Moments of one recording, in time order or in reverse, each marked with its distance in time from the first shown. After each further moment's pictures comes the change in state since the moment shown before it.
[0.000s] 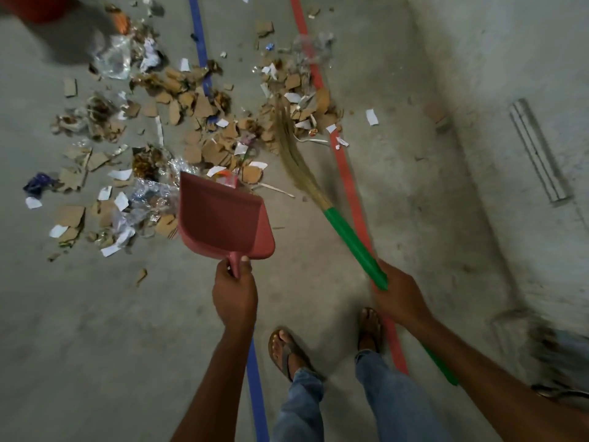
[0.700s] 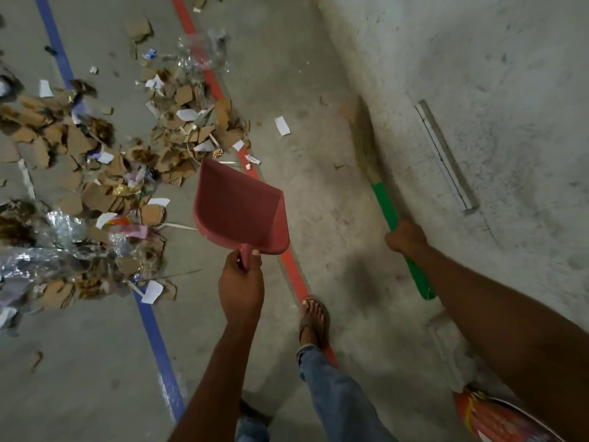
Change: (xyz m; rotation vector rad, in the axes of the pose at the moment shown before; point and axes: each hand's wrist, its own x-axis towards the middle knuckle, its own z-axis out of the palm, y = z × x) left_hand -0.040 0.157 0.320 0.111 -0.270 0.117; right_hand 0.315 0.193 -0.236 -0.207 0.048 0.487
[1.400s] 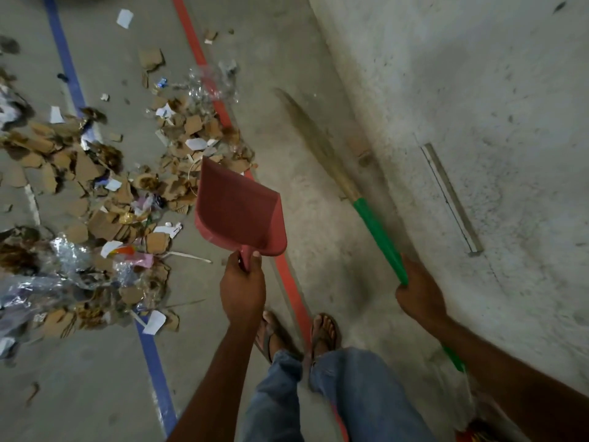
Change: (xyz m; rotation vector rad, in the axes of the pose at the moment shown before) left_hand 0.086 0.072 0.002 0.015 0.022 -0.017; right_hand -0.037 -0.006 -0.020 0.104 0.120 -0.267
